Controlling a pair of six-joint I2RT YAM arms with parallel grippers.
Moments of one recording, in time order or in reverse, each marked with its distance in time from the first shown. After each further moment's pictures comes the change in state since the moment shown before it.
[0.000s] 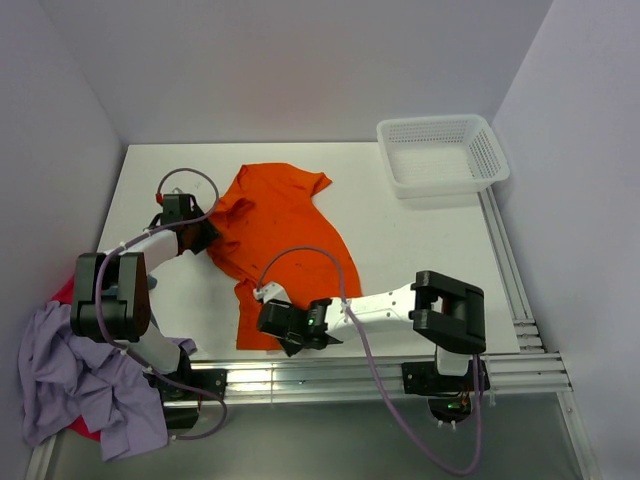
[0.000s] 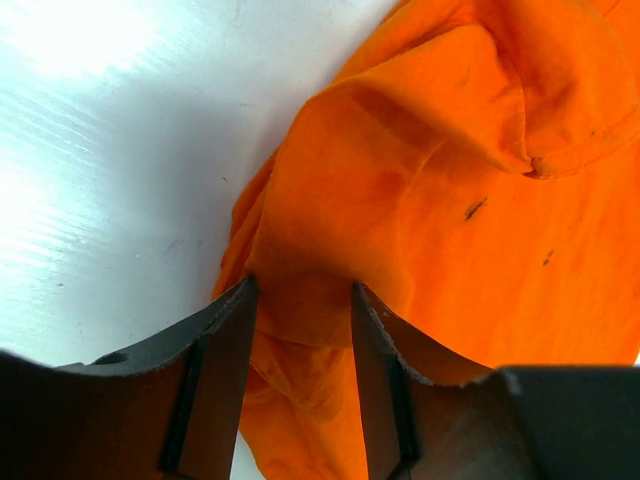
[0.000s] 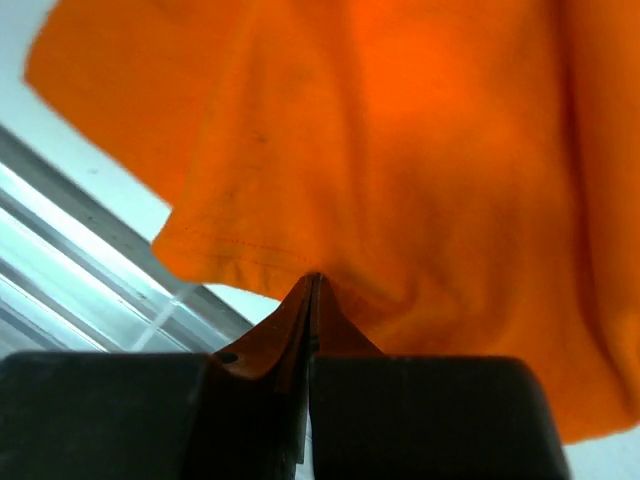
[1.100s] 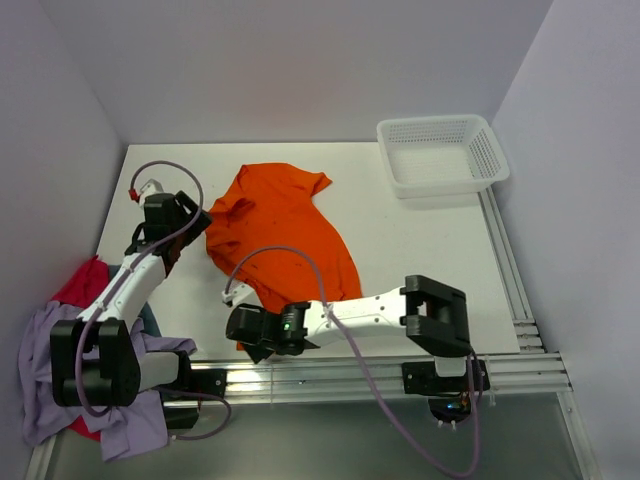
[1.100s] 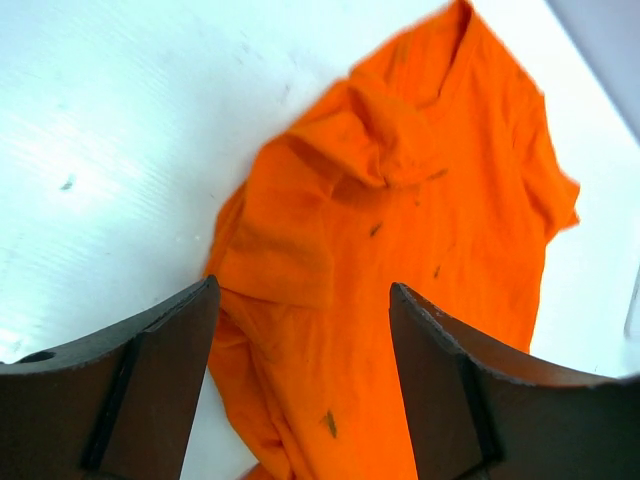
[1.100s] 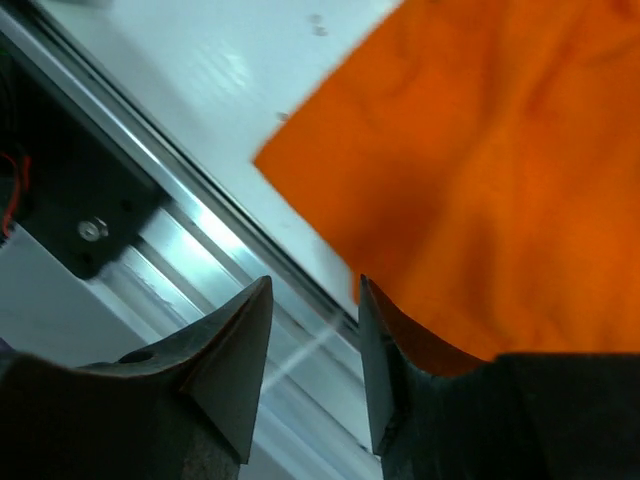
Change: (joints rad) left arm -0.014 -0.343 -0.082 -0.011 -0.102 -0.050; right arm 0.063 0.043 0.200 -0.066 0.036 0.017
